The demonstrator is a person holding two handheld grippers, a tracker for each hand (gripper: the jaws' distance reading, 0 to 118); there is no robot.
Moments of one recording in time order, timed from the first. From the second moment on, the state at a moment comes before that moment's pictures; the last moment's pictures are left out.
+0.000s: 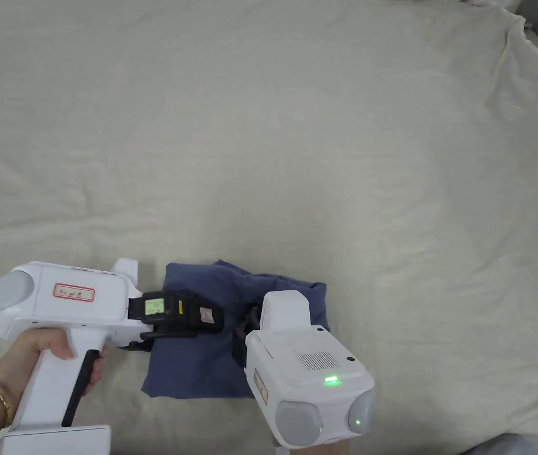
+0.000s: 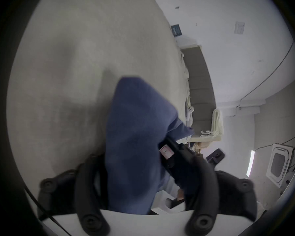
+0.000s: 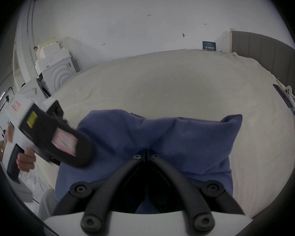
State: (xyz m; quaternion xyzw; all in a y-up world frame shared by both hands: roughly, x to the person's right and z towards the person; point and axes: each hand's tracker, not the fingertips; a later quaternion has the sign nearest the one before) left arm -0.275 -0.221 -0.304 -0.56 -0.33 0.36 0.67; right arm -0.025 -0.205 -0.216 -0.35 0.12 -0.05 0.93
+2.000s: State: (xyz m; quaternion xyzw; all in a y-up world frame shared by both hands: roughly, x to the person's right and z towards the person) left arm -0.526 0.043 -0.255 -0.22 0.37 -0.16 0.89; right arm 0.095 -0.013 -0.214 -0.18 0.04 0.00 0.98
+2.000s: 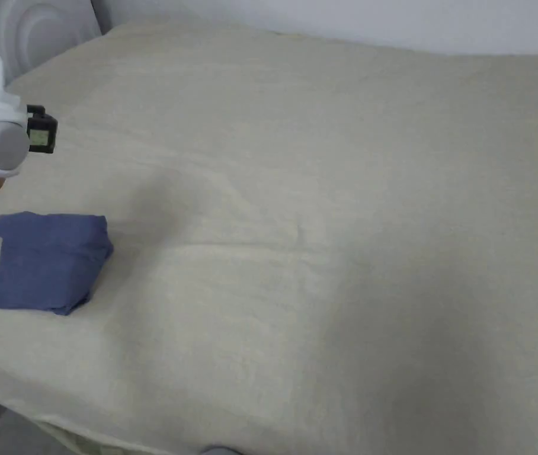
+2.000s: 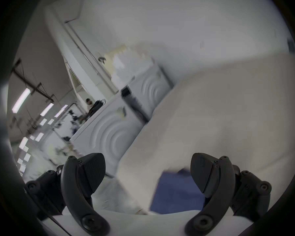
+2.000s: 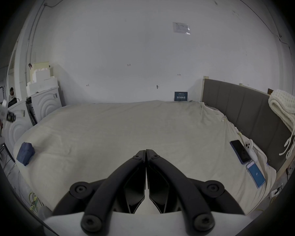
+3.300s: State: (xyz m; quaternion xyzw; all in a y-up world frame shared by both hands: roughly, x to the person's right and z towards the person) left arm -0.162 -0.029 -0.189 -0.10 -0.01 -0.01 0.99; right arm 0.186 -0.008 -0.153 -0.10 0.01 0.01 0.99
